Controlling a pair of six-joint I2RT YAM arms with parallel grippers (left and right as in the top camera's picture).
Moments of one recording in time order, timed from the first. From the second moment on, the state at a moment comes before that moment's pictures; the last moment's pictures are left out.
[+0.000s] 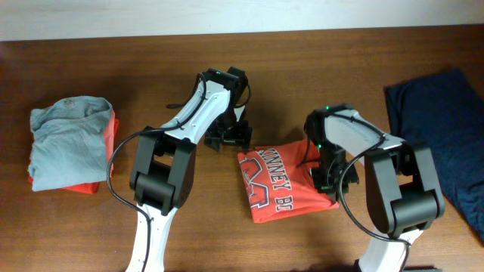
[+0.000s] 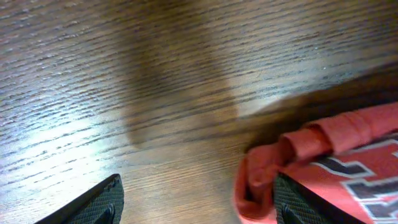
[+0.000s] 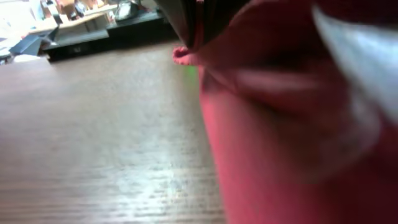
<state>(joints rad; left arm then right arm) -0.45 2.34 1.92 -1.32 0.20 -0.22 0.22 1.96 1.20 -1.37 0.07 0.27</state>
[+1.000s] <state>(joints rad) -0.45 2.35 2.03 -1.35 0.11 -0.12 0.22 1.79 1.22 -1.17 0.31 0.43</state>
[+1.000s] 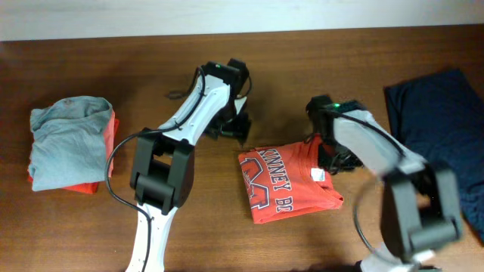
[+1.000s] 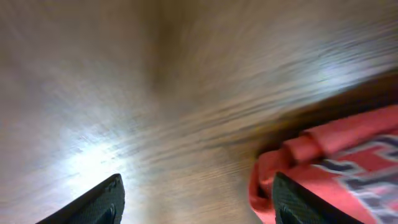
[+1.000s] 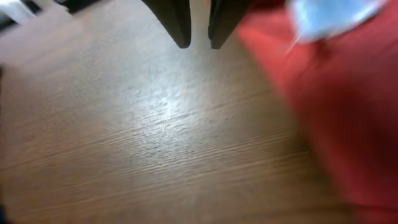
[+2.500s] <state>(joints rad) -0.52 2.35 1.84 -1.38 0.40 0.24 0.22 1.46 0.72 -0.71 -0.04 0.44</state>
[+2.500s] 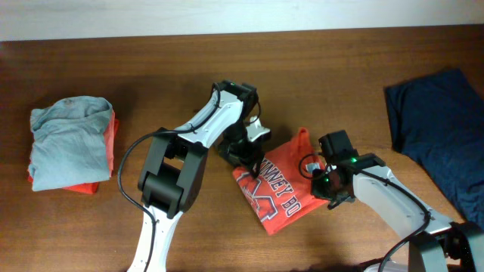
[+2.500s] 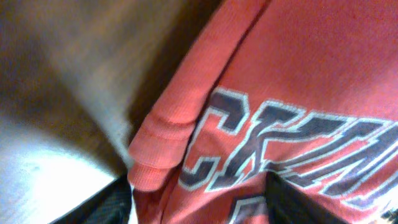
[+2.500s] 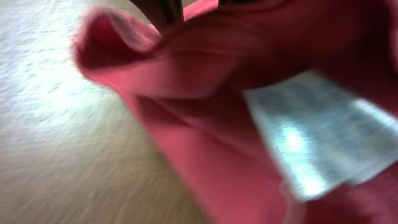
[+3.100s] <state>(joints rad) -0.51 2.33 1.78 -1.36 0.41 0.16 0.19 1.46 0.72 -0.53 0.12 0.25</state>
